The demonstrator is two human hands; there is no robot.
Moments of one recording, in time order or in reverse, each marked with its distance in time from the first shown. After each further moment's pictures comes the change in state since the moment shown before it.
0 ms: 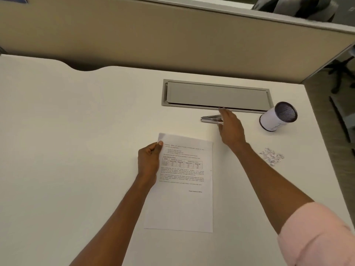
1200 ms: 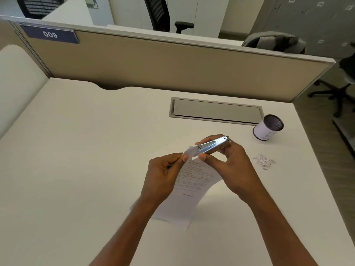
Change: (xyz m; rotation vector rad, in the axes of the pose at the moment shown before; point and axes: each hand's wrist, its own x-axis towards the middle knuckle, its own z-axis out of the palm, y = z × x) left_hand -0.179 0.073 -0.012 0.222 -0.231 0.523; right_hand -0.209 -0.130 -0.182 0.884 -0.172 -0.027
